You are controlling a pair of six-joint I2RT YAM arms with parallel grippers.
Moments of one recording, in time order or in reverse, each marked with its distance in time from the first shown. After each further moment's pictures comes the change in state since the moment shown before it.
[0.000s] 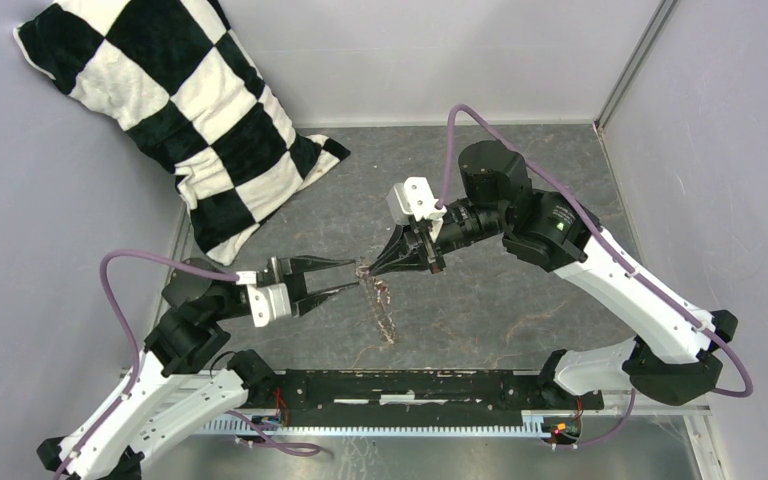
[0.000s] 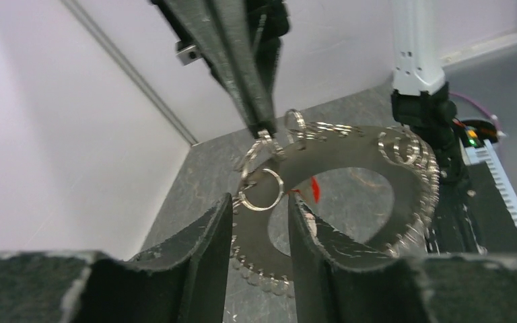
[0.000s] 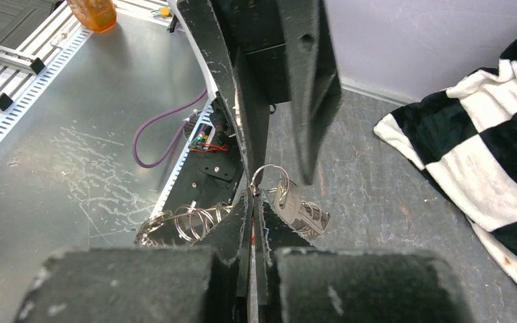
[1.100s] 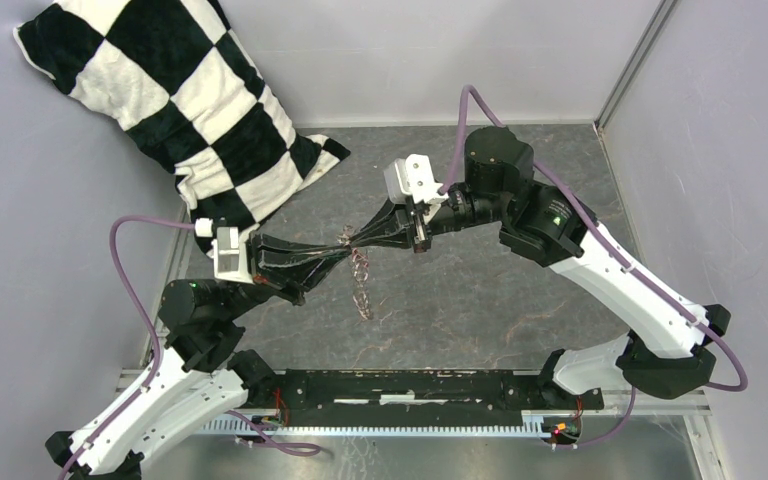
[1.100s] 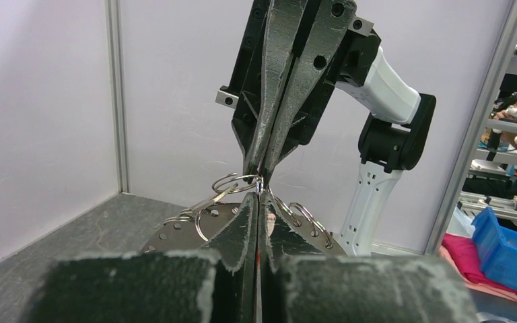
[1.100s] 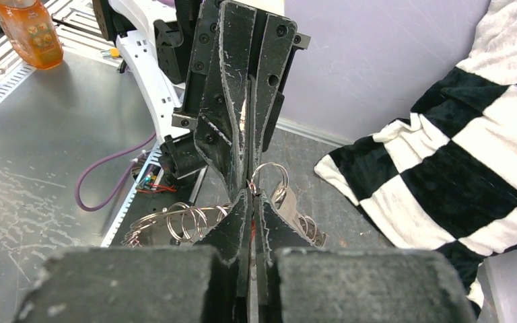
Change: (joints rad) left arm 0.000 -0.001 -0.144 0.529 -0.212 -0.757; right arm 0.020 0.046 0.079 0.167 0.081 0.025
